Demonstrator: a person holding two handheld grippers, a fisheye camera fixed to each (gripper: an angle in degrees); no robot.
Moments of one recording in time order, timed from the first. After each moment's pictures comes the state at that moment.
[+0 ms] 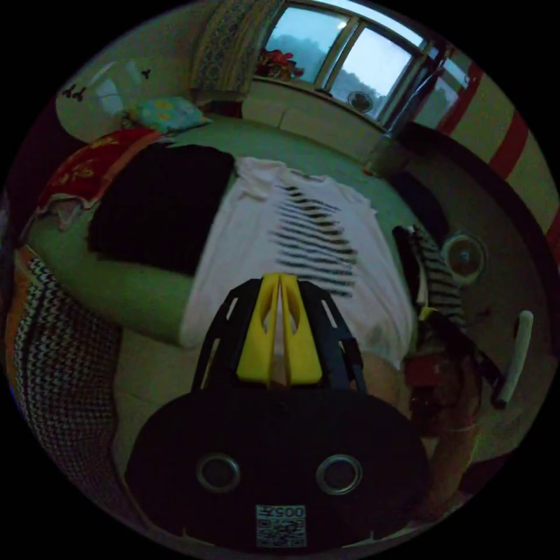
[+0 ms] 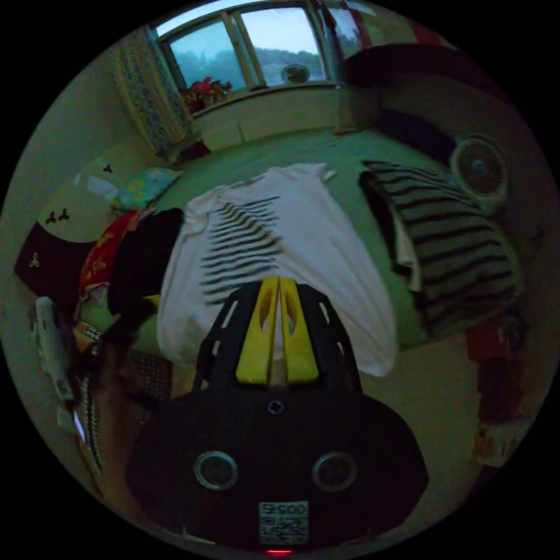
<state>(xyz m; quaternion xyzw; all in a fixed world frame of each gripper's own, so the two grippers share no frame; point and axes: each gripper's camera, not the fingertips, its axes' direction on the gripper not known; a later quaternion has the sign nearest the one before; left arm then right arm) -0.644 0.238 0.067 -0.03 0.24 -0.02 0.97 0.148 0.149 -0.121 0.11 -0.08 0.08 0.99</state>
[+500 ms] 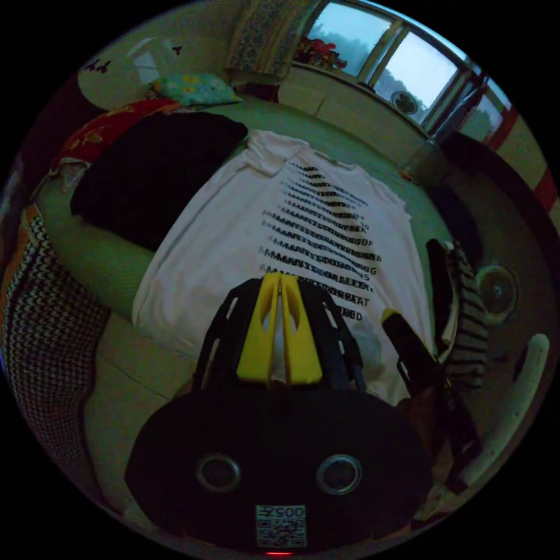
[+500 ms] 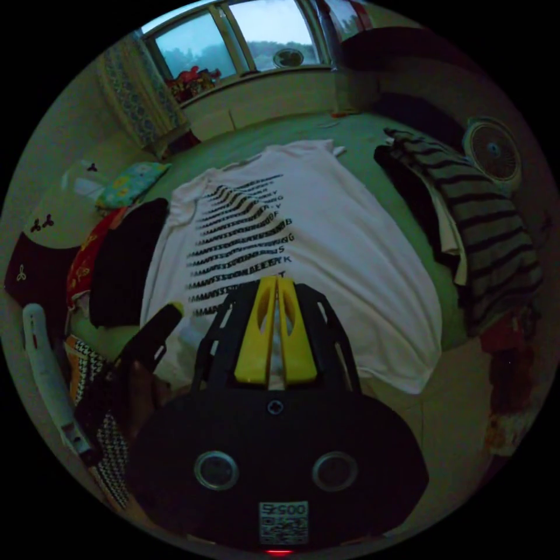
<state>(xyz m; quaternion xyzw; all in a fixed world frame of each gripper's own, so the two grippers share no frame) -0.565 0.327 0.075 -0.07 0.19 -0.07 0.98 0.128 0.179 -0.059 0.10 -0.06 0.11 0.99</state>
